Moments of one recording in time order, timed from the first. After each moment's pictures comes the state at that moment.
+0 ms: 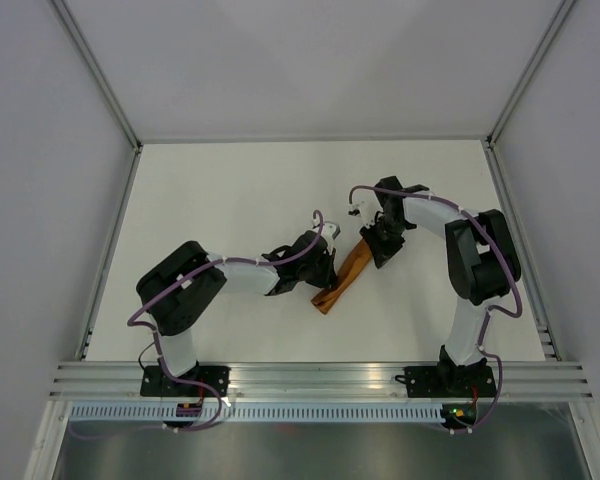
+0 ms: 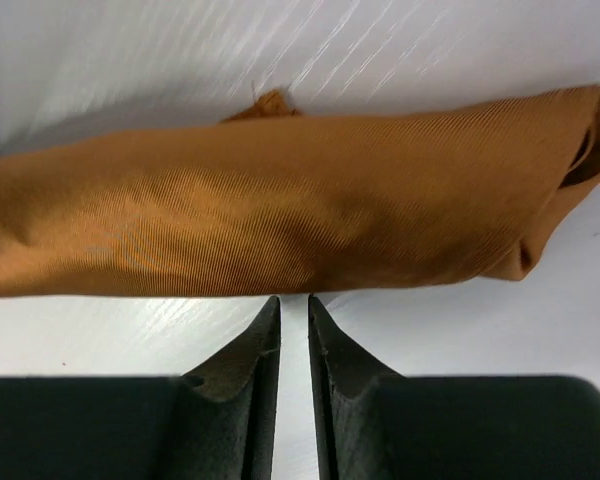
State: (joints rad) left arm -0.89 1.83 0.90 0.20 0.01 -0.48; right arm 0.30 1.91 1.26 -0.81 -0.27 -0.37
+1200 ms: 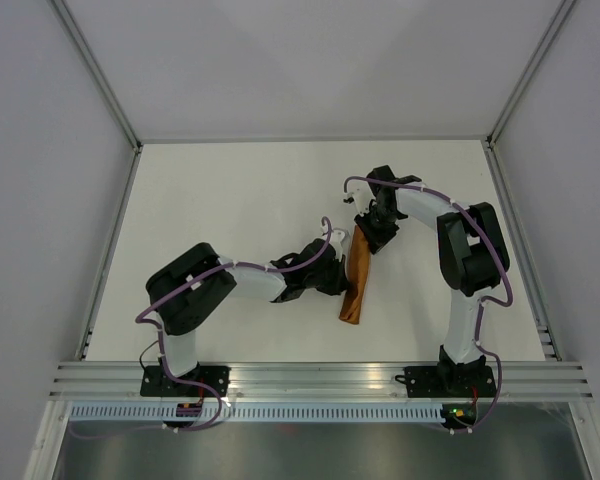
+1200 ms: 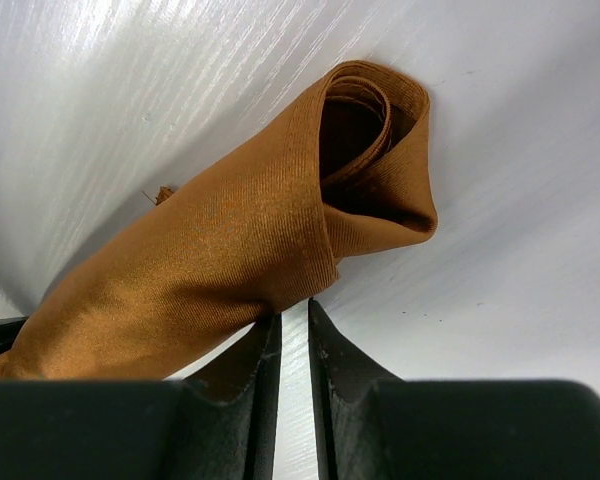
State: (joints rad) left arm -0.95 1.87 0.90 0.30 0.05 -0.56; right arm 0.32 2.01 1.41 -0.79 -0.20 -0.34
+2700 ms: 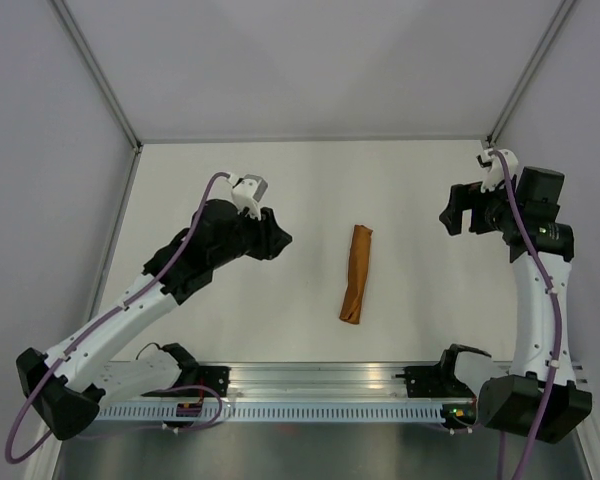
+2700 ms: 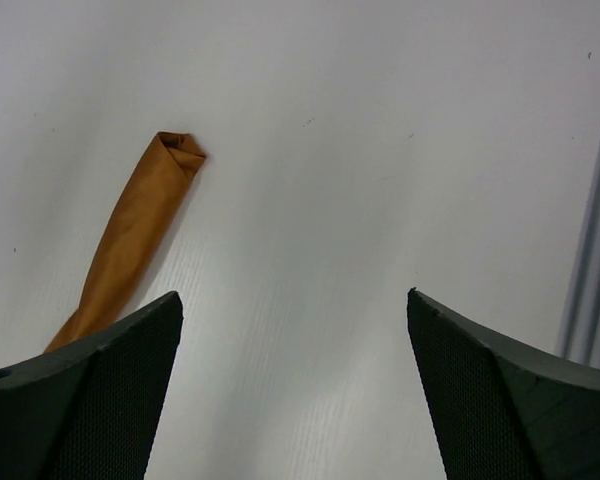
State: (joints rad) left arm -0.71 1.04 1.00 -0.36 0.03 -0.39; right arm -0.26 1.09 1.21 -0.79 -0.46 -0.26
